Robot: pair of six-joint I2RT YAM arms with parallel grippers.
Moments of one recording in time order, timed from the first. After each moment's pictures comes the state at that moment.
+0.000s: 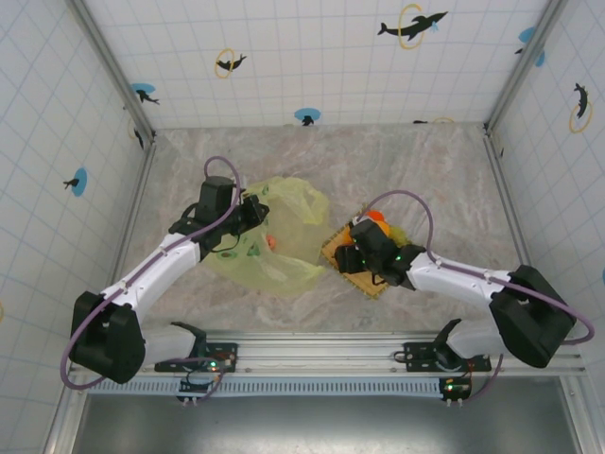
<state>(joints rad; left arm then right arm) -0.40 1.25 0.83 -0.26 0.30 -0.72 0.83 1.34 0.64 -0.20 0.11 0.54</state>
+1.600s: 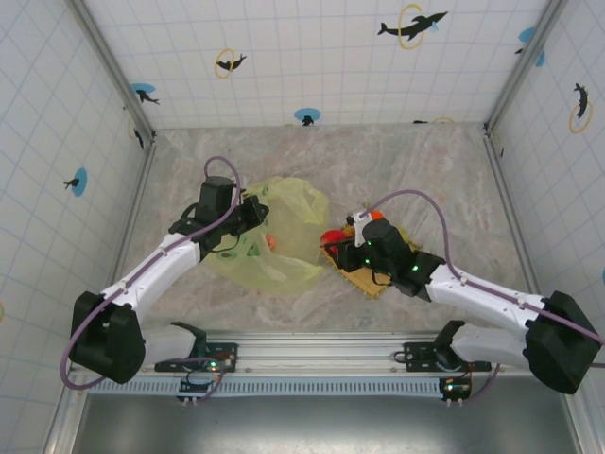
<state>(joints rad) -0.40 1.25 0.83 -0.26 0.30 -0.71 0.86 1.14 0.60 -0.03 -0.03 0.47</state>
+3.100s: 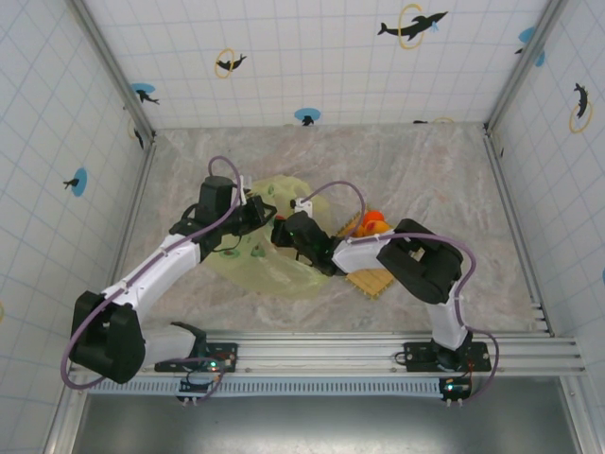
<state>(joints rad) -0.40 1.25 0.81 -0.20 0.44 -0.74 0.99 2.00 1.05 0.49 0.22 0.83</state>
